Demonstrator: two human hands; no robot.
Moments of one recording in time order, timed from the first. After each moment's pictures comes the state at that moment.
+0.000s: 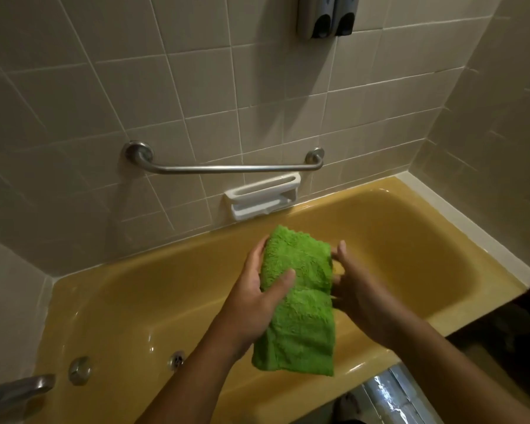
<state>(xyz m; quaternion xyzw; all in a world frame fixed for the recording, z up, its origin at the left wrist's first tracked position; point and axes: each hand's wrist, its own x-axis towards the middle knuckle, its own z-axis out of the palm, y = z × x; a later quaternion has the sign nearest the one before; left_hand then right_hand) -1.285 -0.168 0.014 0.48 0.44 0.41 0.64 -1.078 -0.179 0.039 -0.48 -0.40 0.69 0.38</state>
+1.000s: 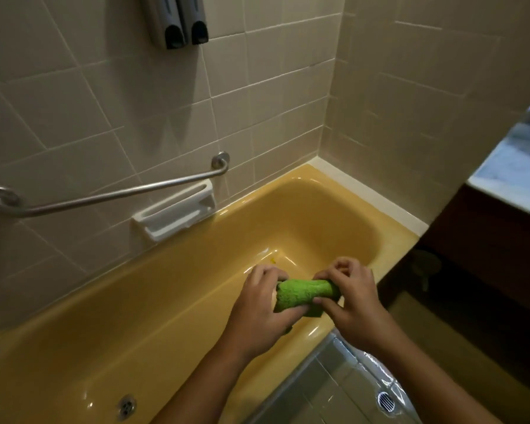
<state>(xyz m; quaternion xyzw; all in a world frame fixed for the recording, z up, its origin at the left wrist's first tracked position) -1.119 -0.182 -0.015 0.81 0.41 0.22 0.36 -0.919 -0.261 -0.010 -0.73 -0.59 0.20 0.29</state>
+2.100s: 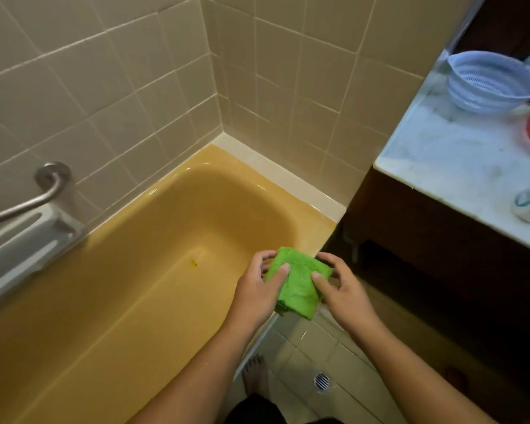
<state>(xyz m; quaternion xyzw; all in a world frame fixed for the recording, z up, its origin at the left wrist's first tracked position) -0.756 -0.120 -0.098 0.60 0.45 0.20 0.63 -0.611 -0.233 -0.093 -0.77 -0.24 0.36 0.47</state>
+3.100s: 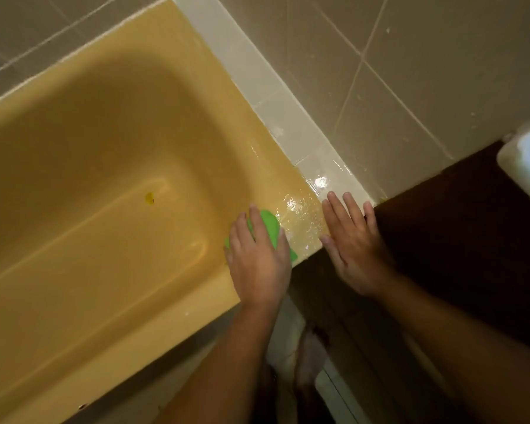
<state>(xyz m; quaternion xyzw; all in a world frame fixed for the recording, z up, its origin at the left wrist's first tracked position) -0.458 -0.056 -0.409 0.69 0.70 0.10 0.15 -0.263 -0.093 -0.429 -0.67 -0.73 0.09 0.05</state>
